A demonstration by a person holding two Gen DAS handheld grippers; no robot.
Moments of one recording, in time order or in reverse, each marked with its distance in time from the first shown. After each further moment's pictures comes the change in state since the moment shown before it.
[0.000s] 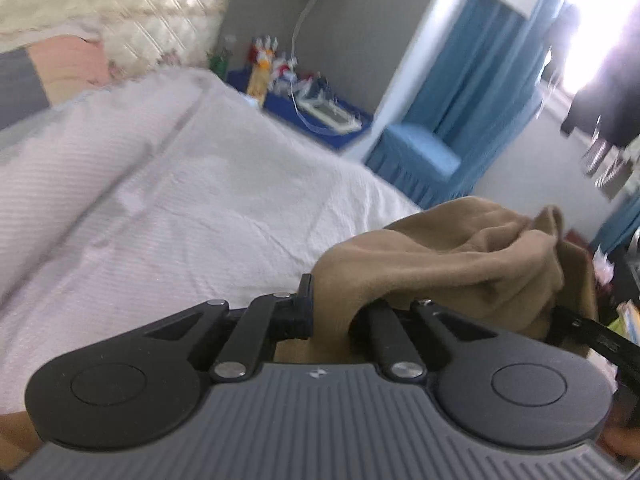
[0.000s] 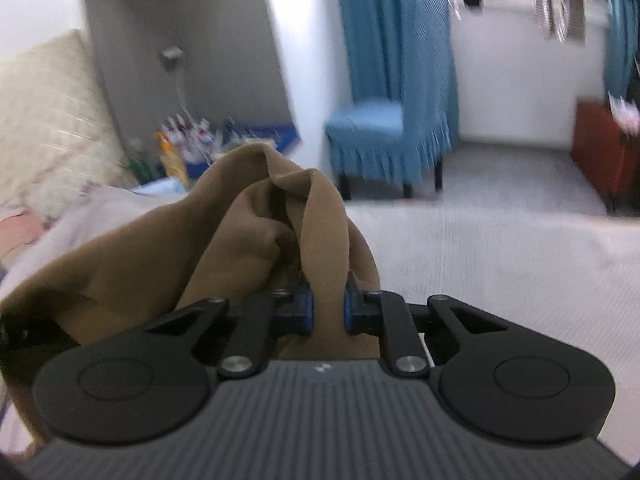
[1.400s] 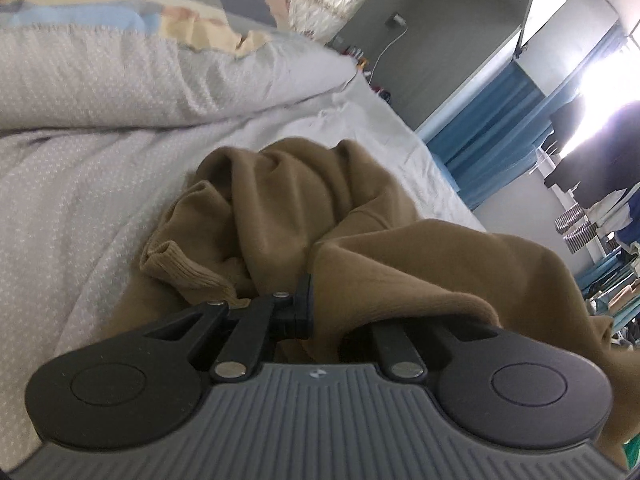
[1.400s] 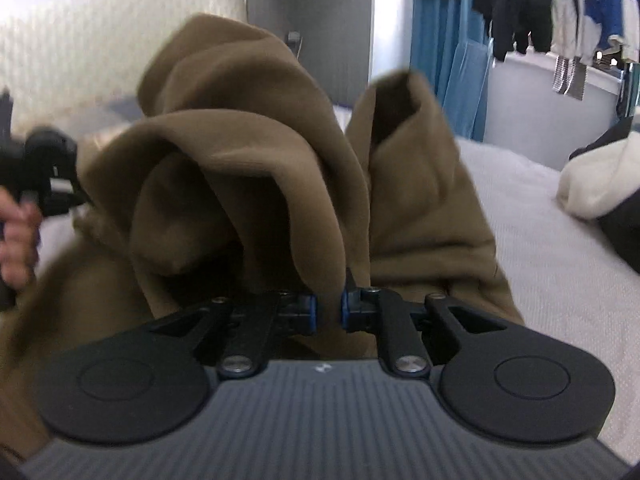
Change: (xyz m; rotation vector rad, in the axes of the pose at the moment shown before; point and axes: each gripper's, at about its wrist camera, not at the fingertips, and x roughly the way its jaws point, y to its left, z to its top) left arm -0.285 0.213 -0.244 -0.294 -0.025 -0.074; right arm -0.347 0.062 -0.283 -0.253 -0.018 0.050
